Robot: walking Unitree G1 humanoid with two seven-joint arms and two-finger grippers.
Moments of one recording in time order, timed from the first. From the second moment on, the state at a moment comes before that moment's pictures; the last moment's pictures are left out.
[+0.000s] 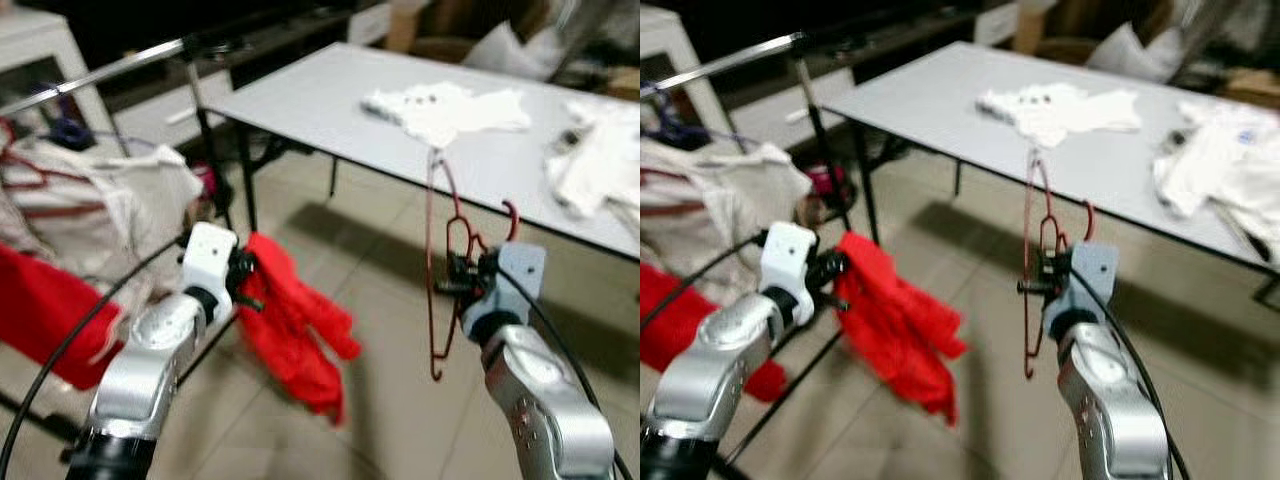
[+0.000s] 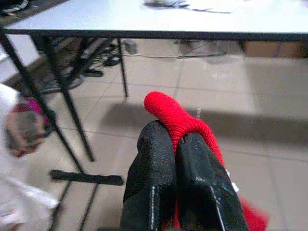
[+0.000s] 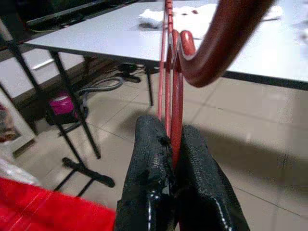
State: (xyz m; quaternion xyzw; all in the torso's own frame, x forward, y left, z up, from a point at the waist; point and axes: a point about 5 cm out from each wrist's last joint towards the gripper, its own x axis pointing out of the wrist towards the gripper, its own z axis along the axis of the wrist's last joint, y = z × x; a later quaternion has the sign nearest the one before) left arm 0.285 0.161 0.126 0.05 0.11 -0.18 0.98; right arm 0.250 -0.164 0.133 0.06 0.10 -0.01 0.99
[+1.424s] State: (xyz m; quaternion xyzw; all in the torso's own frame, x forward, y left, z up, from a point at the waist) left arm 0.291 0.155 0.139 0.02 0.06 -0.19 0.98; right arm 0.257 -0.173 0.157 0.01 0.06 0.04 1.00
